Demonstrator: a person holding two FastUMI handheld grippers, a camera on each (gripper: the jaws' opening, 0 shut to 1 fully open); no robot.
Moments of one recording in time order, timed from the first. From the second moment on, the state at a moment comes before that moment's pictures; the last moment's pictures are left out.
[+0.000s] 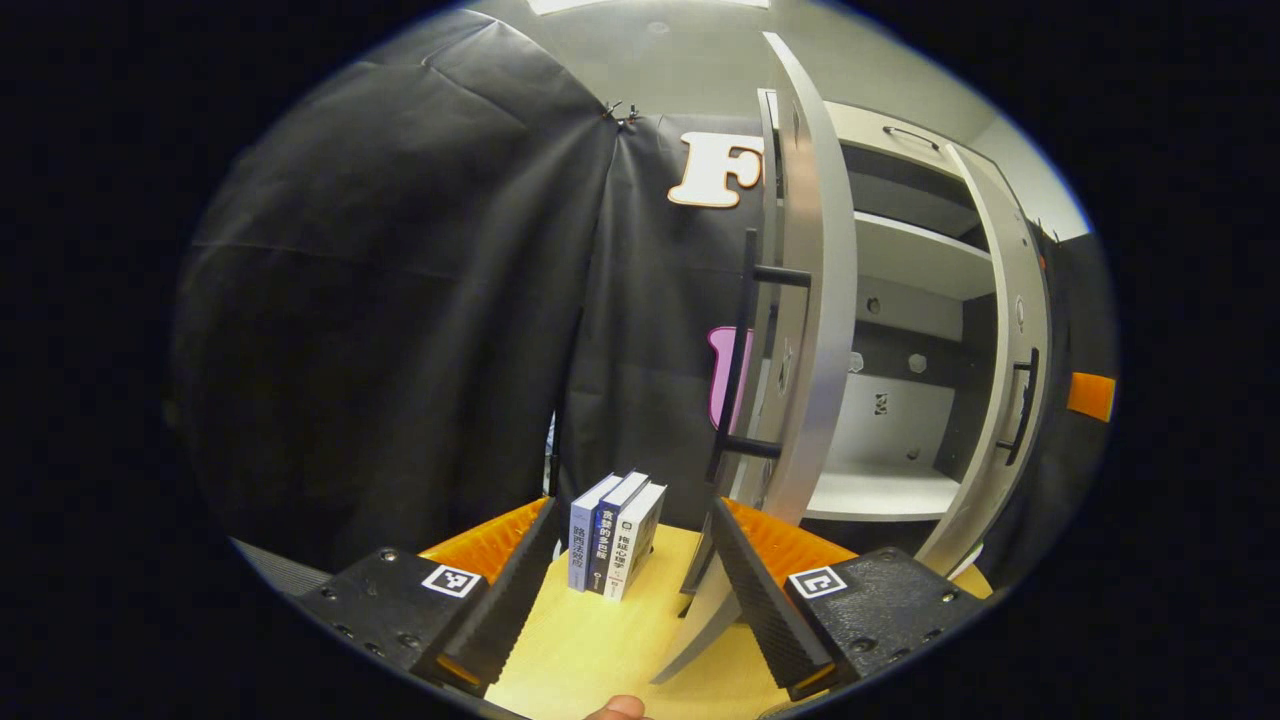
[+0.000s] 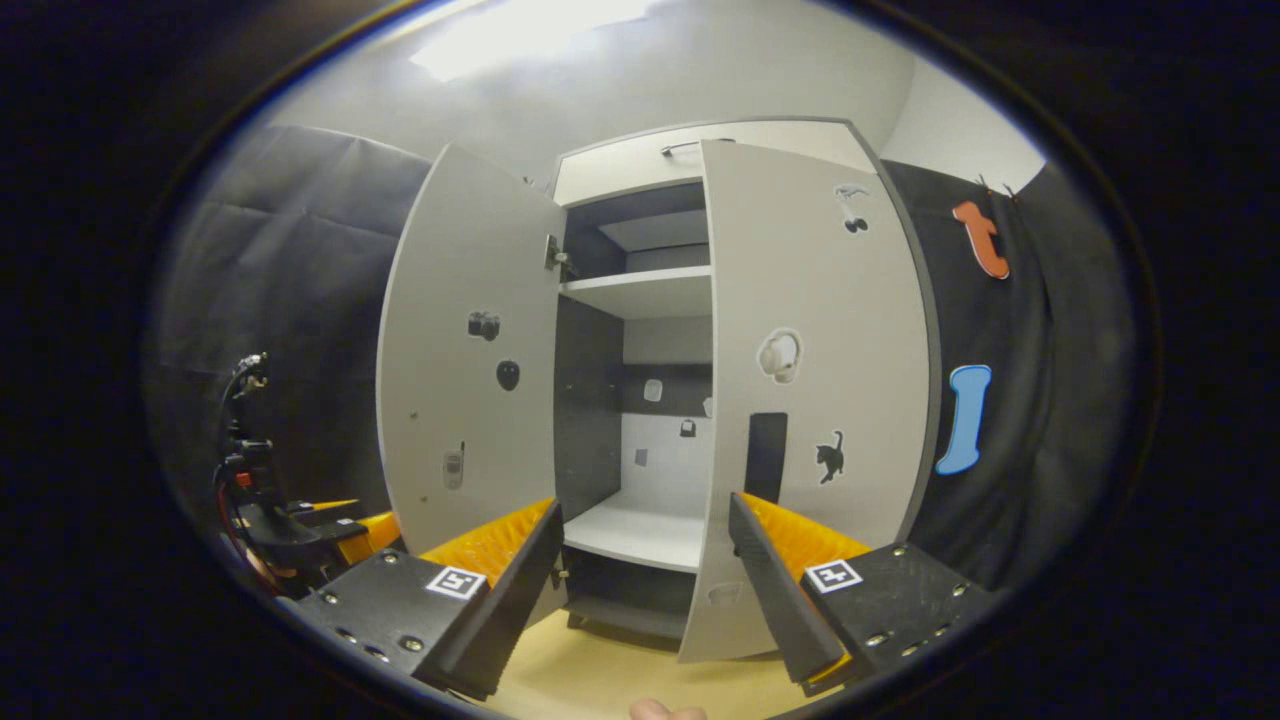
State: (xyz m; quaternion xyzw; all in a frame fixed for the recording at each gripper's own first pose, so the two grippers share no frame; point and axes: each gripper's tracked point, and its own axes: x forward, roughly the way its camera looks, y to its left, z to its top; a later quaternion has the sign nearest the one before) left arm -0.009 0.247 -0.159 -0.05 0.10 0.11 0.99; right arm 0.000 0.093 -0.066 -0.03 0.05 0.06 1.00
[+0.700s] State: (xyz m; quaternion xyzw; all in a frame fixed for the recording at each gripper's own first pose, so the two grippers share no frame) left arm 0.005 0.137 -0.167 -0.06 0.12 -0.01 0.99; right arm -0.008 0.056 -0.062 -0.05 0.05 0.03 1.00
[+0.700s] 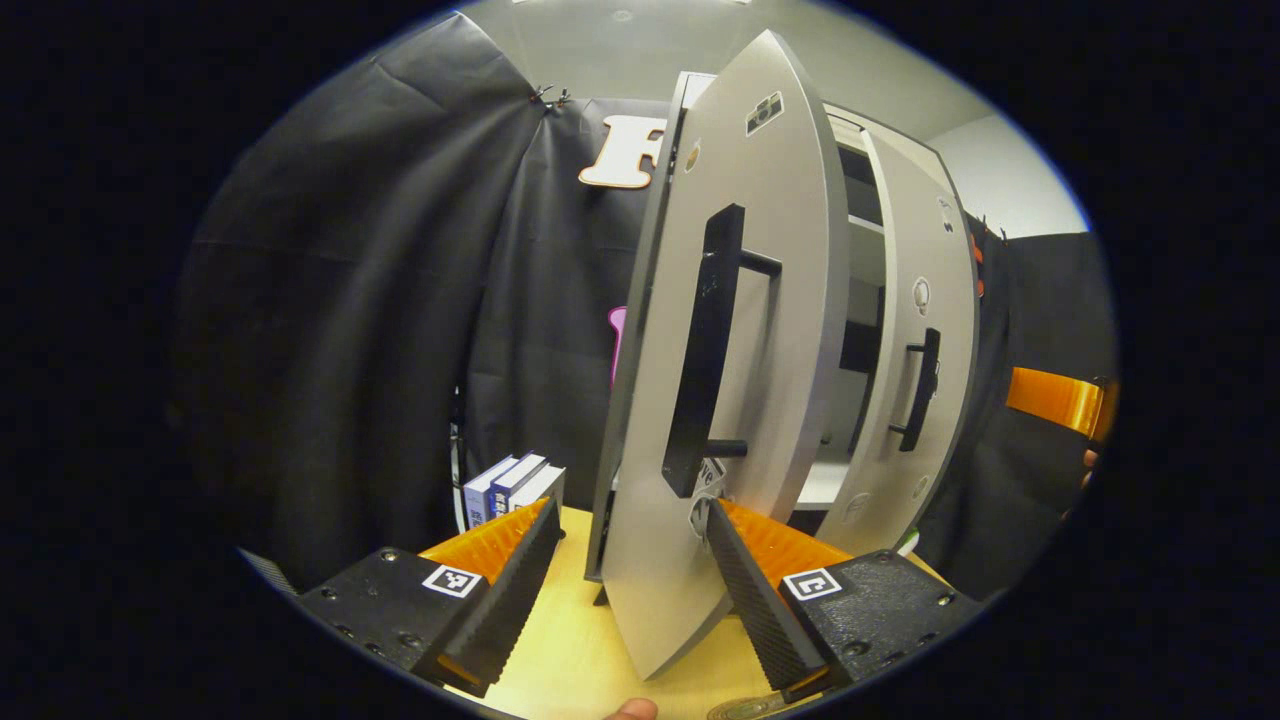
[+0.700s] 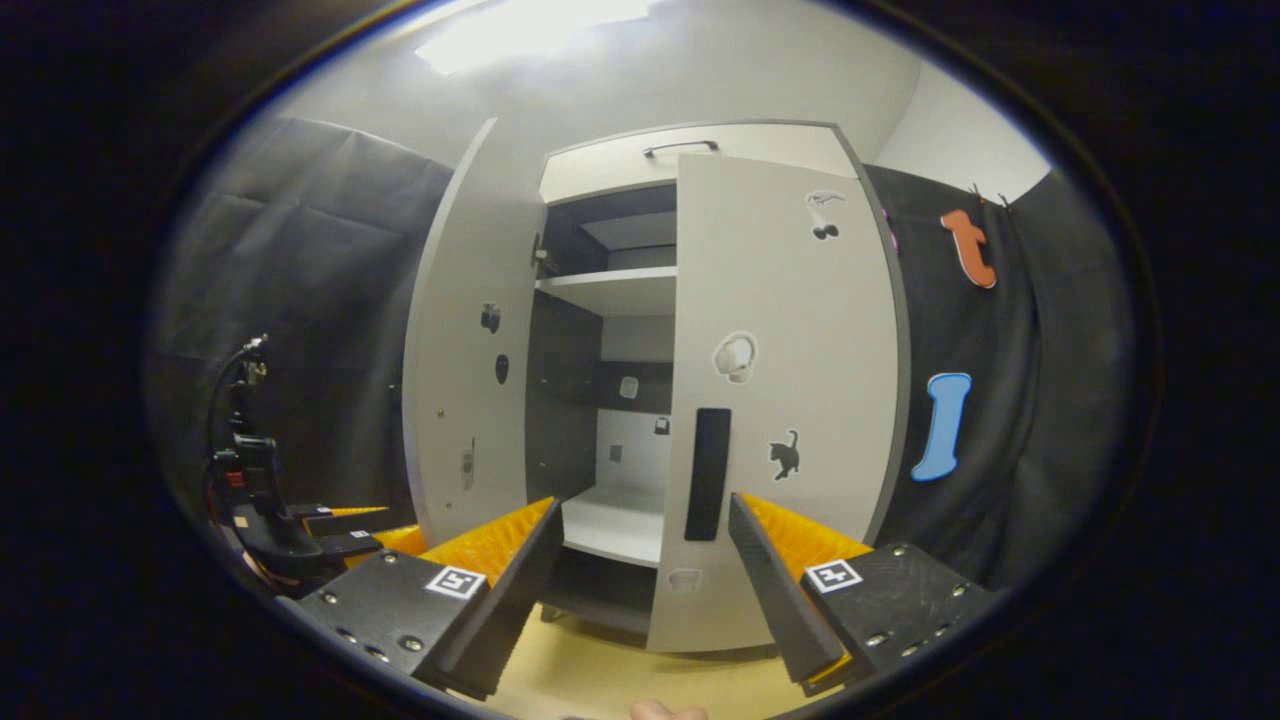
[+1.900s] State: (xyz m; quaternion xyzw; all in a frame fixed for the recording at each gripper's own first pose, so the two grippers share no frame) left arm 0.026 0.039 -0.151 -0.05 0.11 -0.10 0.99; right arm -0.020 0.014 -0.062 -0.05 0.06 0.01 1.00
